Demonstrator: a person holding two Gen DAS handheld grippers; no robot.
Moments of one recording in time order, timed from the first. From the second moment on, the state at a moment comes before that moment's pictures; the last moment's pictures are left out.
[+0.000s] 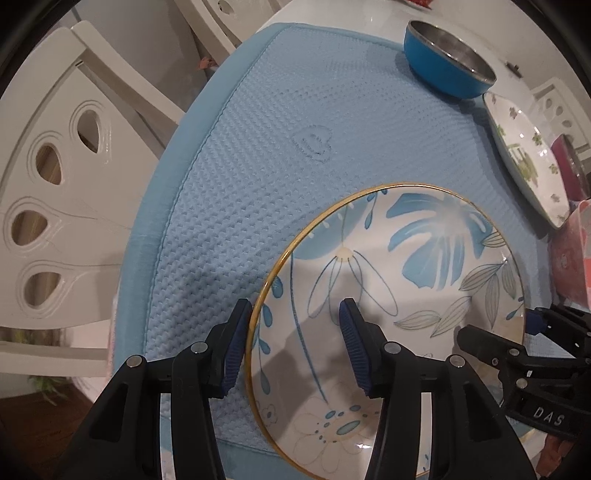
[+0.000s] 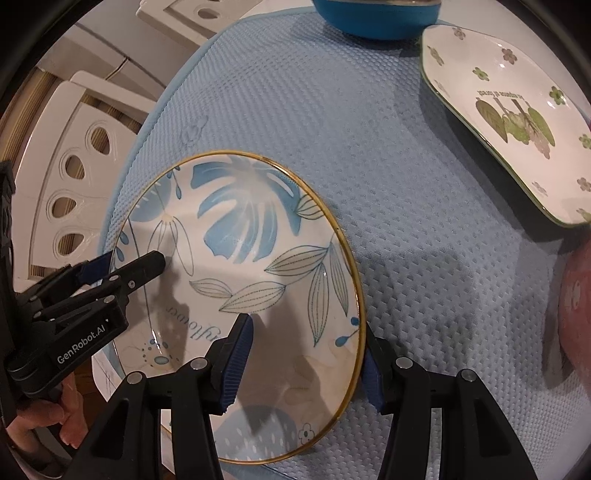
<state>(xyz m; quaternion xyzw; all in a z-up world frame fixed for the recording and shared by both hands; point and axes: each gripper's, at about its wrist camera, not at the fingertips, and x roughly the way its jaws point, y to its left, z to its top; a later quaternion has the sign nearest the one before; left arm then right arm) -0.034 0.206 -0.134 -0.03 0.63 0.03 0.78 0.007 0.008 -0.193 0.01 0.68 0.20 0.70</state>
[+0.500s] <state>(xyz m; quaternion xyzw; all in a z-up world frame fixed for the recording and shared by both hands) -0.037 0.180 -0.086 -0.01 0.63 0.06 0.77 0.012 -0.010 -0.150 0.01 0.66 0.24 0.71</state>
